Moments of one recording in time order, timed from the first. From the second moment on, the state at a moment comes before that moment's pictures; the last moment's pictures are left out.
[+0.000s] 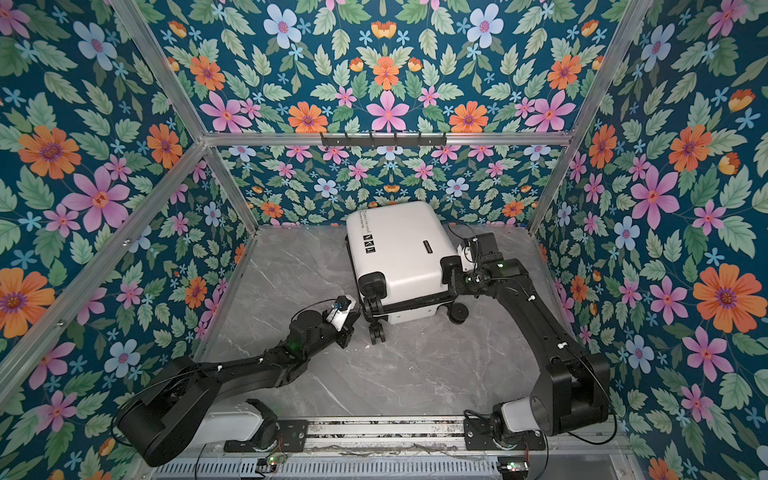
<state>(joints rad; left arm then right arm) -0.65 1.29 0.33 0.62 0.10 0.08 0.20 1.41 1.26 -0.83 -0.18 0.19</state>
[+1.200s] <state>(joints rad) -1.11 1.60 0.49 0.85 -0.32 0.00 0.30 1.36 1.20 -0.84 -0.11 0.31</state>
